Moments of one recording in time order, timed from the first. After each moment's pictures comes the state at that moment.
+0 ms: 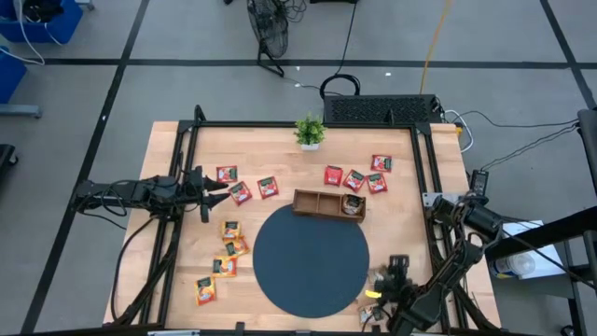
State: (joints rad) left arm -0.07 0.03 0.12 -0.34 -0.29 -0.27; right arm 1.02 1.96 1.22 -1.14 0.25 1.02
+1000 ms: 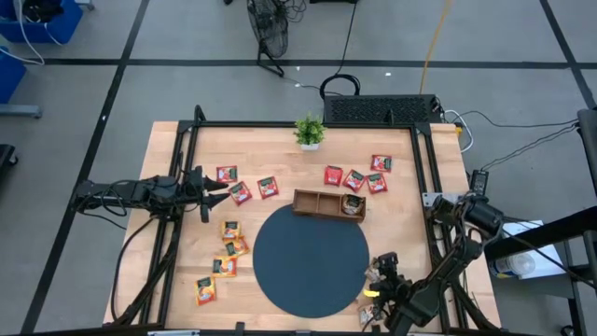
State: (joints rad) left arm -0.07 0.03 0.12 -0.34 -0.29 -0.27; right arm 0.99 1.95 1.08 -0.98 0.39 0.77
